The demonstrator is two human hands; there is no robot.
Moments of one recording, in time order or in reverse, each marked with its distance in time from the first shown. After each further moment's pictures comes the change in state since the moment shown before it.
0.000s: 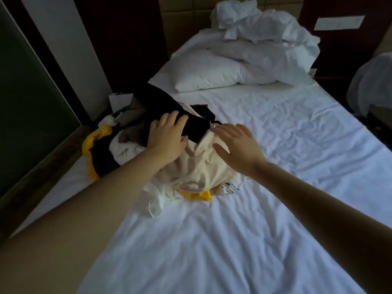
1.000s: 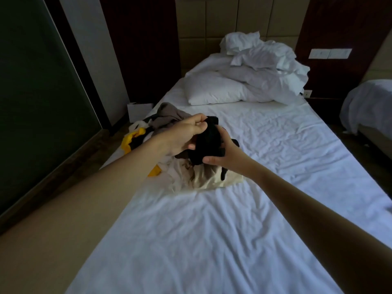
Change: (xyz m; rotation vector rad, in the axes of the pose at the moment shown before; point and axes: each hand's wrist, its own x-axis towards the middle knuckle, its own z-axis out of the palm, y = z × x) left_hand -0.102 0.026 -0.173 -1.512 -0.392 -0.164; right_hand -0.066 -0.111 -0.102 0.866 -0.126 0.101
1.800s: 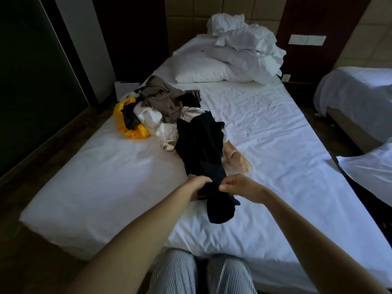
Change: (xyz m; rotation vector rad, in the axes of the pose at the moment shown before) left_hand -0.118 -0.166 0.178 -0.312 0.292 -0.653; right_hand -0.239 0.017 0.011 0.100 -0.305 0.490
